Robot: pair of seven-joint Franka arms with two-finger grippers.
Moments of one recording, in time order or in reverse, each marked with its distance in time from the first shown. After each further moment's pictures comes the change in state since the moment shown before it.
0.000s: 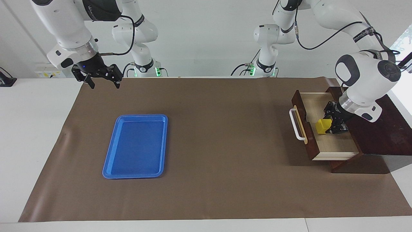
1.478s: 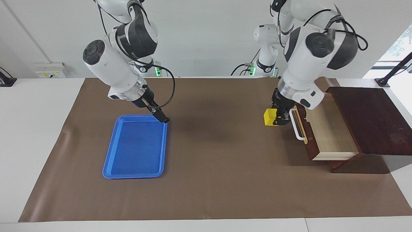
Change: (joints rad) left arm 0.019 0.063 -0.209 0.420 0.011 -0.356 -0.111; right arm 0.086 0.111 -0.002 0.031 0.171 0.099 0.614
